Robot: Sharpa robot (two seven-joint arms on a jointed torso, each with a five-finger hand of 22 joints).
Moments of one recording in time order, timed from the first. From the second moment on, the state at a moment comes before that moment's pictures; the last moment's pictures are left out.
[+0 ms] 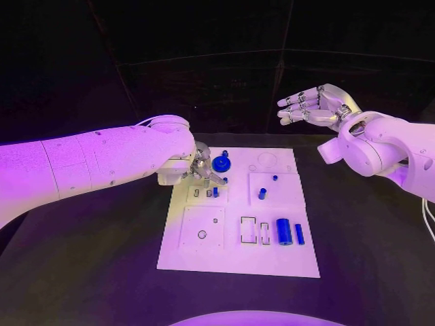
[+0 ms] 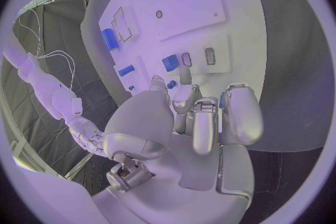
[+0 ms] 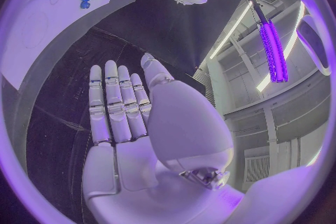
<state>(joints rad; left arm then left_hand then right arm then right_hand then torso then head) 1.44 -0.52 -0.20 1.30 -0.96 0.26 -0.65 1.13 0.11 -0.27 0.29 0.05 0.94 0.04 0.61 0.56 1.32 -0.03 1.21 1.10 1.47 -0.09 1.57 1.31 0.09 1.46 0.02 1.32 1.13 1.33 -0.83 -0.03 1.37 -0.49 -0.30 0.25 1.48 -0.02 0.01 0.04 0.24 0.96 0.21 0.07 0.07 1.12 0.14 0.15 0.06 1.18 0.10 0.08 0.14 0.17 0.87 0.23 0.35 0.07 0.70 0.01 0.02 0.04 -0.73</state>
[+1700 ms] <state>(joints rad) 1.42 -0.49 -0.22 1.30 -0.96 0.29 -0.64 1.21 0.15 -0.23 0.23 0.05 0.92 0.05 0.61 0.58 1.29 -0.02 1.18 1.07 1.47 -0.09 1.57 1.31 0.09 1.45 0.02 1.32 1.13 1.33 -0.80 -0.03 1.35 -0.49 -0.29 0.25 1.48 -0.02 0.01 0.04 0.25 0.96 0.21 0.07 0.07 1.12 0.15 0.15 0.06 1.18 0.10 0.08 0.14 0.17 0.87 0.23 0.34 0.07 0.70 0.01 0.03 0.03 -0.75</state>
